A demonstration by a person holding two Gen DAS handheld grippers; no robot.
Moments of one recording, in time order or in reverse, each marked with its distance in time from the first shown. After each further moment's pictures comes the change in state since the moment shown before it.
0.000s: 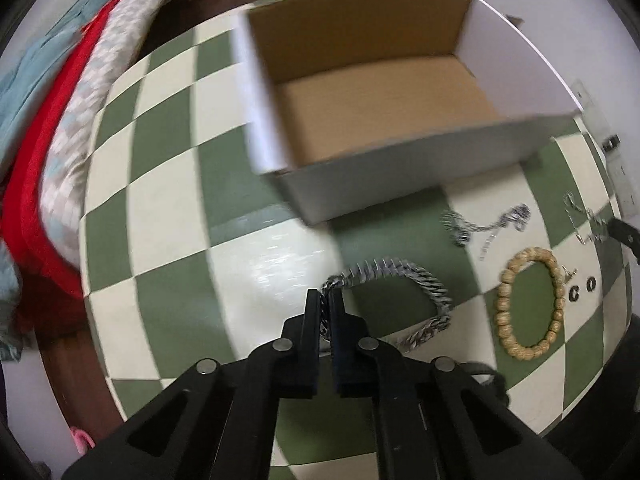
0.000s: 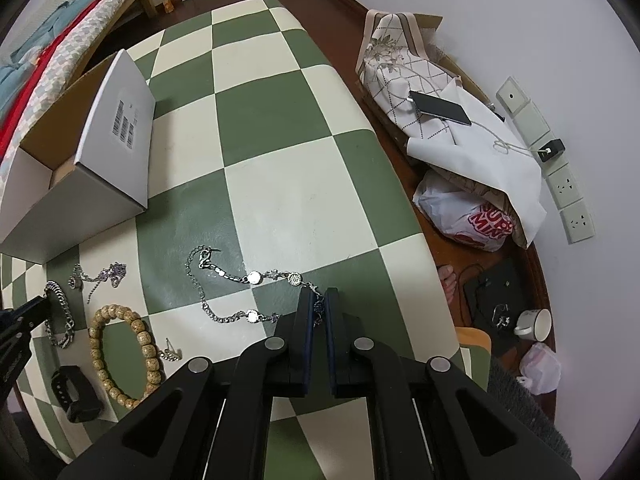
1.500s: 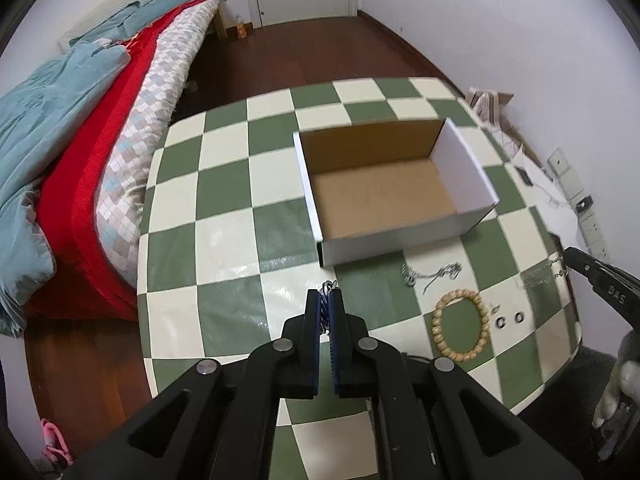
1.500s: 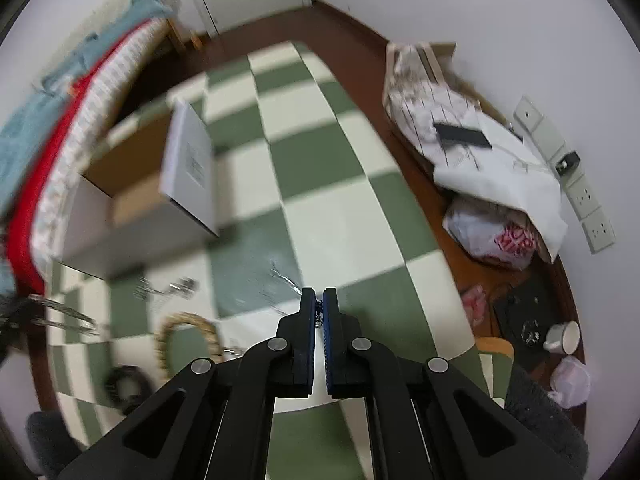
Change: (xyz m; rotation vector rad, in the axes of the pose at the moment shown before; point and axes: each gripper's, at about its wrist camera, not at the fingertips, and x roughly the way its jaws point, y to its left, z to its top) left arm -0.108 0.013 -0.012 -0.094 -0.222 -0.043; right arm -0.061 0.001 -0.007 0.027 -0.136 0.161
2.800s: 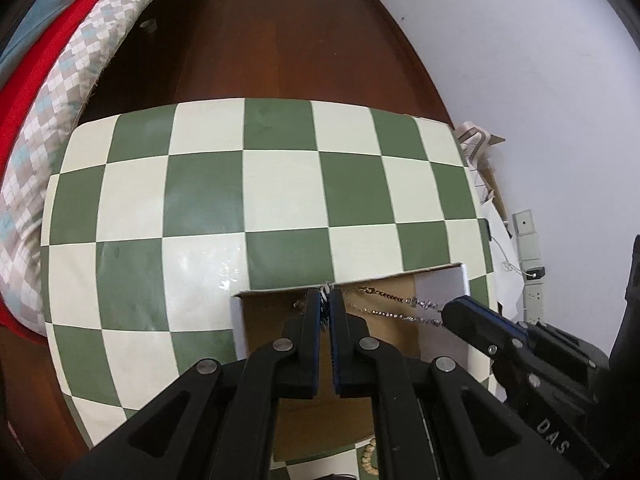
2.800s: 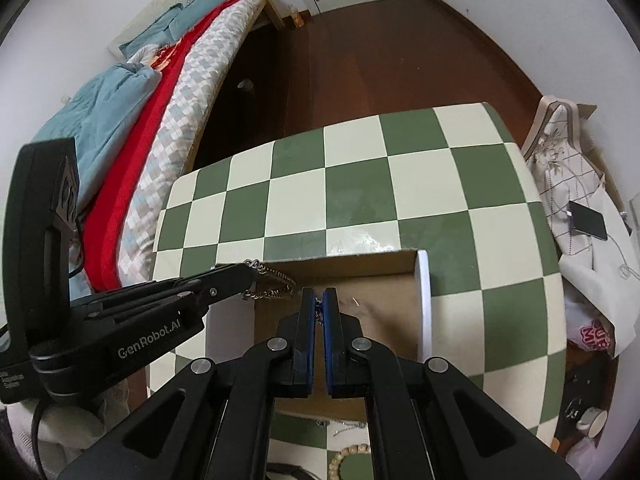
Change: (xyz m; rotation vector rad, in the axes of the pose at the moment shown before) left arm 0.107 0.026 0.154 -0.185 0.187 -0.278; right arm 0.043 0.161 0.158 -0.172 0.116 0.283
